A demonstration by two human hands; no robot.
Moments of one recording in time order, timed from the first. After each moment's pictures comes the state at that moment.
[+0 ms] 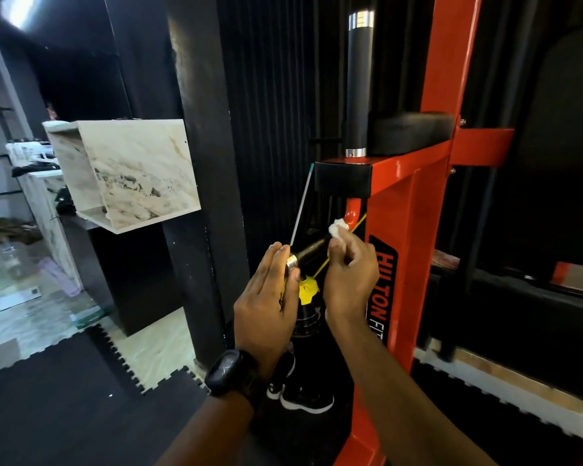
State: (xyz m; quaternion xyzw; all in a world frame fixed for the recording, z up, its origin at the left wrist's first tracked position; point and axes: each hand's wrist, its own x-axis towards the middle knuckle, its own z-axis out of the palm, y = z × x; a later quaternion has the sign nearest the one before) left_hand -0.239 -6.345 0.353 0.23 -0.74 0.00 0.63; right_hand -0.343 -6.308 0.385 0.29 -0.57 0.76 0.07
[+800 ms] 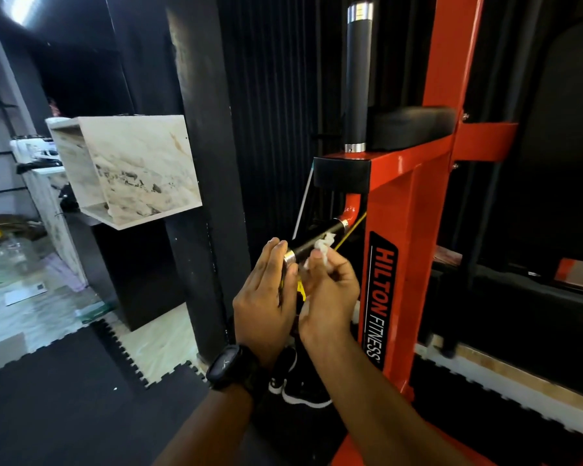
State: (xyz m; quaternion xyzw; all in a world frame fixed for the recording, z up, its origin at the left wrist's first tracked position) left_hand -0.240 -6.340 0.355 0.25 -0.74 -0.01 0.62; right_hand -0.299 -6.296 0.377 0.15 -0.33 0.90 -0.25
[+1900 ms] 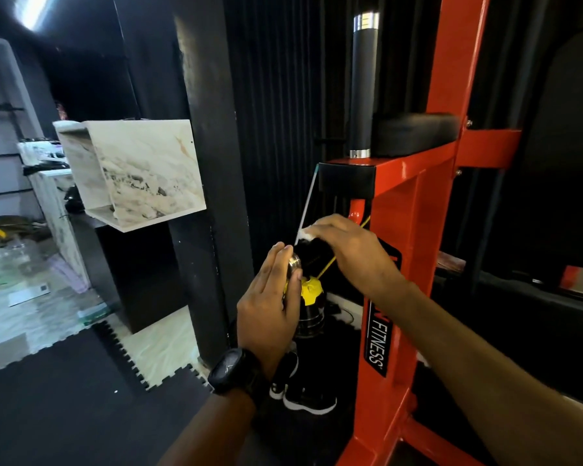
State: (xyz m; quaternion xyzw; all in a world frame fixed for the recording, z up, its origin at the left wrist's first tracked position) left_hand -0.237 -6.342 0.355 0.24 -0.75 0.00 0.61; right_hand -0.396 -6.288 0.424 0.70 -0.54 0.37 0.27
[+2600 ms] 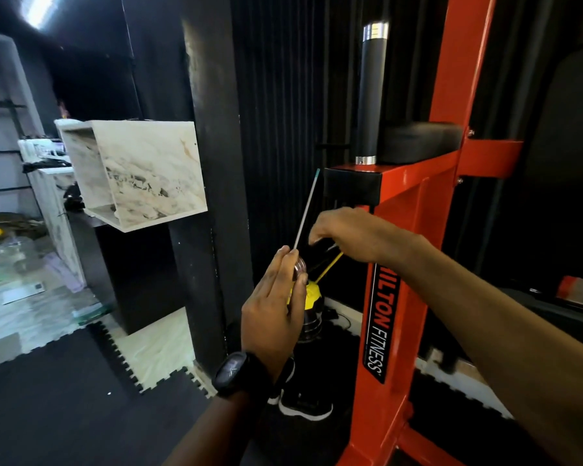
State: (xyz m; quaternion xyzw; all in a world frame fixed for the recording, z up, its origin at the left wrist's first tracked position) left_hand -0.239 -6.344 0.354 0.22 -0.75 -0.01 0.62; right_hand -0.413 -6.307 0.485 0.77 -0.61 0.11 0.15
